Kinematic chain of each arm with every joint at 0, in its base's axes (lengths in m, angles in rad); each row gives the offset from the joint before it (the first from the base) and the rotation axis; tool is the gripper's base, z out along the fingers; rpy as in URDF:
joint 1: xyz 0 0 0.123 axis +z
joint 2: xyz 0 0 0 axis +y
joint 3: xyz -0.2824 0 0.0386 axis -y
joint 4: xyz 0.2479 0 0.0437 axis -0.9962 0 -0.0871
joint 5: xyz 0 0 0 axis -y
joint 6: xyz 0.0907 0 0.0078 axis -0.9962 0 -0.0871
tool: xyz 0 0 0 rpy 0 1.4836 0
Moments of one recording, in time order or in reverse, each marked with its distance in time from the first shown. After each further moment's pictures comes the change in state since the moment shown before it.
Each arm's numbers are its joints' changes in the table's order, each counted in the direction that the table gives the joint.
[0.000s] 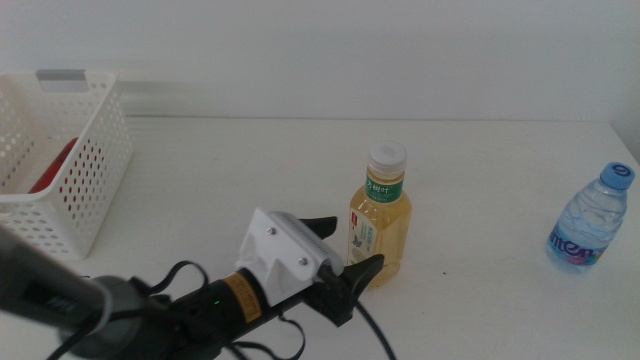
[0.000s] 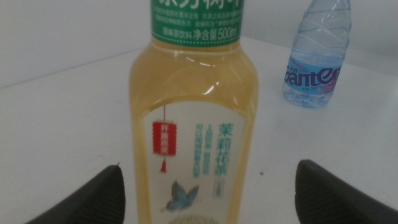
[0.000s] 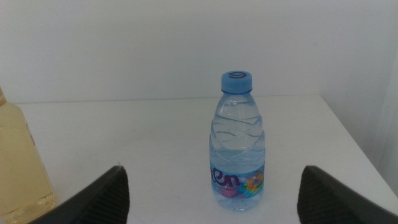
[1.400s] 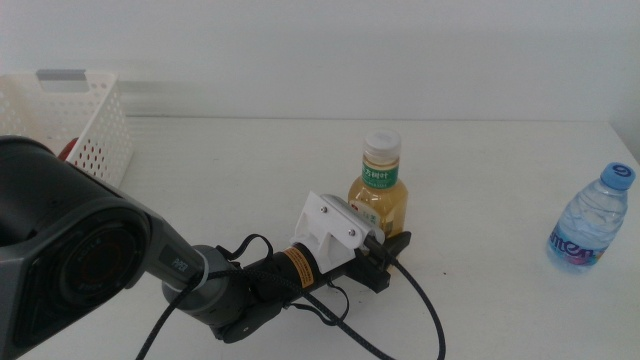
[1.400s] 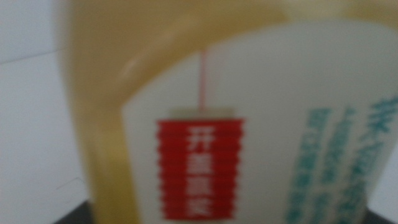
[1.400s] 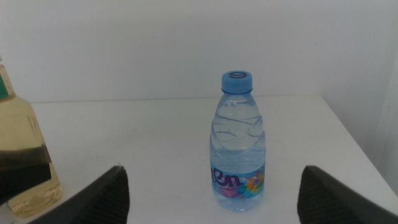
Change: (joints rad) left arm 0.000 0.308 0.361 -0.041 -0.047 0.066; right arm 0.000 0.000 0.000 0.000 0.000 0.000
